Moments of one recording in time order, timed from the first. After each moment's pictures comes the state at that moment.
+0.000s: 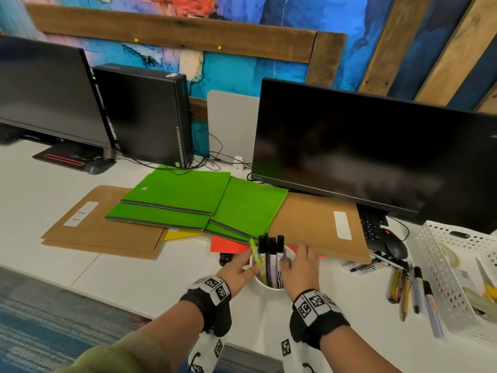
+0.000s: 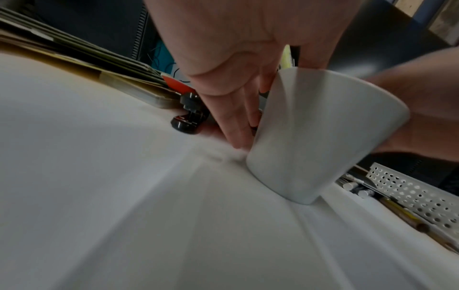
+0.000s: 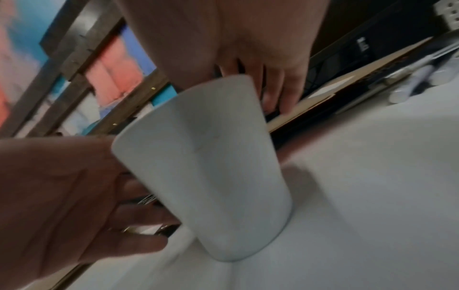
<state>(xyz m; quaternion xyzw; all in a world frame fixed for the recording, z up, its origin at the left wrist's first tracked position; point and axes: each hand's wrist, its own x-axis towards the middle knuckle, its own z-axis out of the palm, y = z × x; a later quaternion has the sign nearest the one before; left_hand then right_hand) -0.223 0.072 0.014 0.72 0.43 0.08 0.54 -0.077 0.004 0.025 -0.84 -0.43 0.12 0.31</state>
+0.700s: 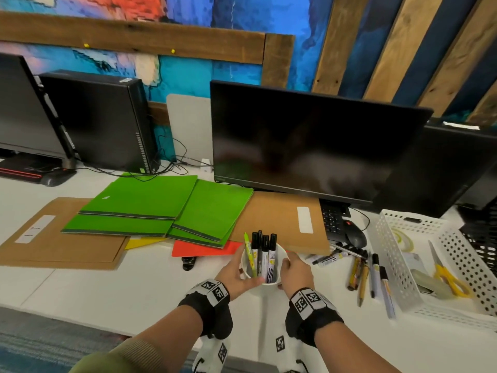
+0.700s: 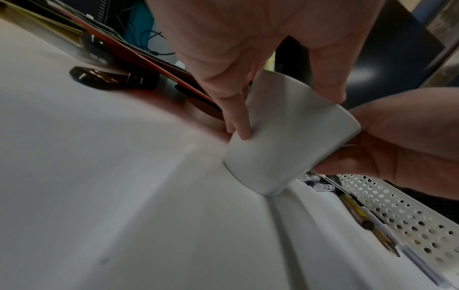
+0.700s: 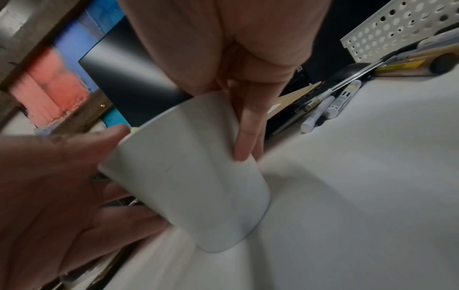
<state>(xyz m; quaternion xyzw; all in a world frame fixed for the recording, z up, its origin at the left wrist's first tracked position) -0.149 0.039 0.009 0.69 0.37 0.14 0.61 -0.002 -0.030 0.015 -0.87 -0.32 0.24 0.30</state>
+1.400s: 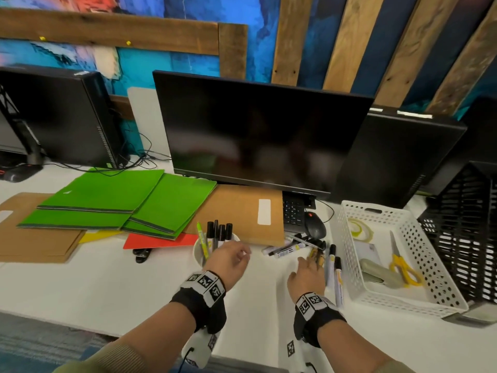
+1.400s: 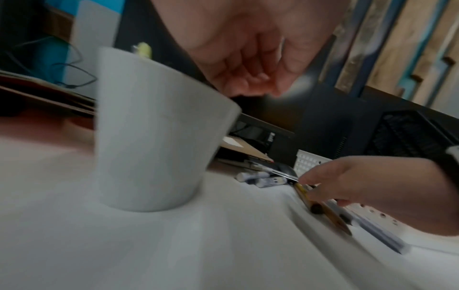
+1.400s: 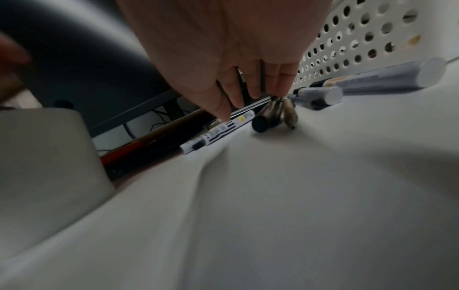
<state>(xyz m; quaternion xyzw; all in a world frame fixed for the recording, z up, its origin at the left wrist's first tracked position) -0.050 -0.021 0.040 0.84 0.39 0.21 0.32 0.121 -0.116 -0.014 -0.91 -0.37 0.12 0.11</state>
